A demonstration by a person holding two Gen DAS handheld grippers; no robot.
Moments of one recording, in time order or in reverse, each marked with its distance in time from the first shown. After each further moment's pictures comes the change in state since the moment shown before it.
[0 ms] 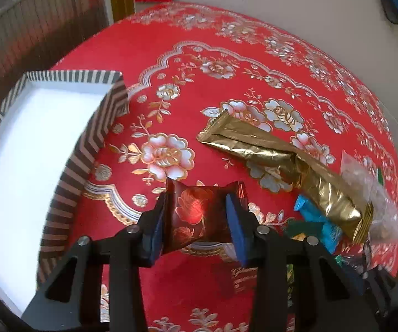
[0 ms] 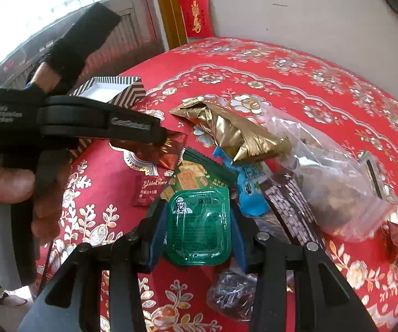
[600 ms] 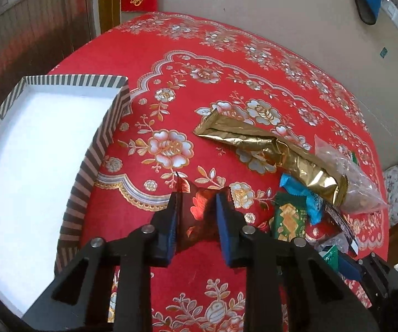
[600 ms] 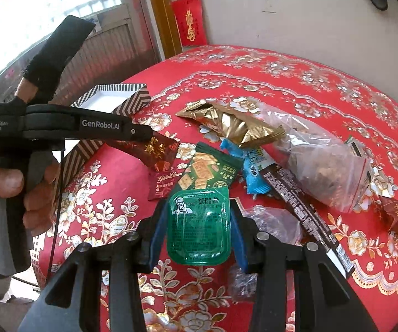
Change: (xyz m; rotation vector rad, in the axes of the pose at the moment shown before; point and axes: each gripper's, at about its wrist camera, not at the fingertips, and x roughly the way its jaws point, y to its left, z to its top) left arm -0.029 0.020 -0.016 0.041 -0.029 -0.122; right arm -0.020 0.017 -0.012 0.036 -0.037 -0.015
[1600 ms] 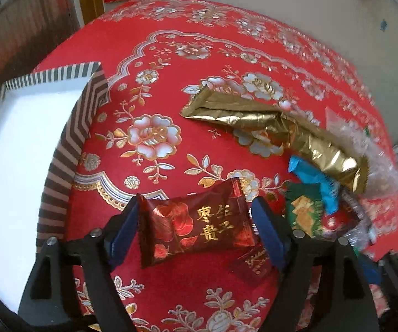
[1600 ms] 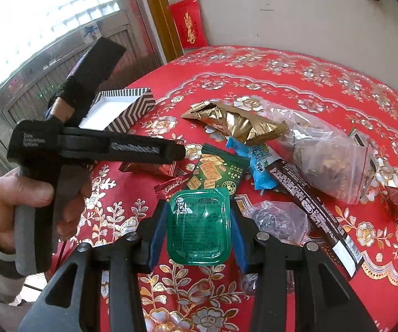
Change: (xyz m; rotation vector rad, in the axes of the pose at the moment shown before) left arm 0.033 -0.018 -0.003 0.106 0.080 0.057; right arm -0.001 0.000 -0.002 0.045 -0.008 0.035
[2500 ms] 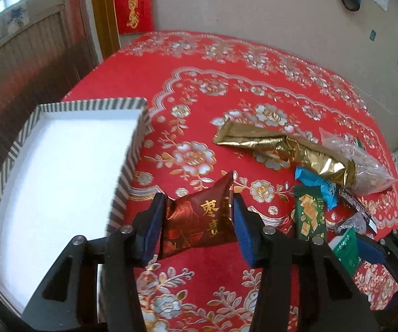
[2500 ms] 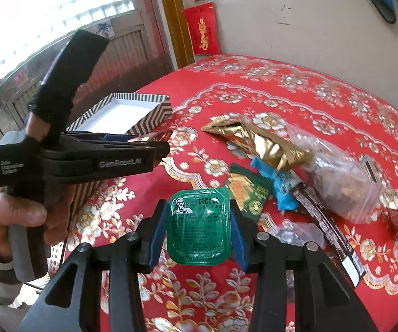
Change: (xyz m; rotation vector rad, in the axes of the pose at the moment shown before) left arm -0.058 0.034 -0.012 0.019 -0.157 0.025; right arm -0.003 0.033 0.017 -0.063 -0.030 -0.010
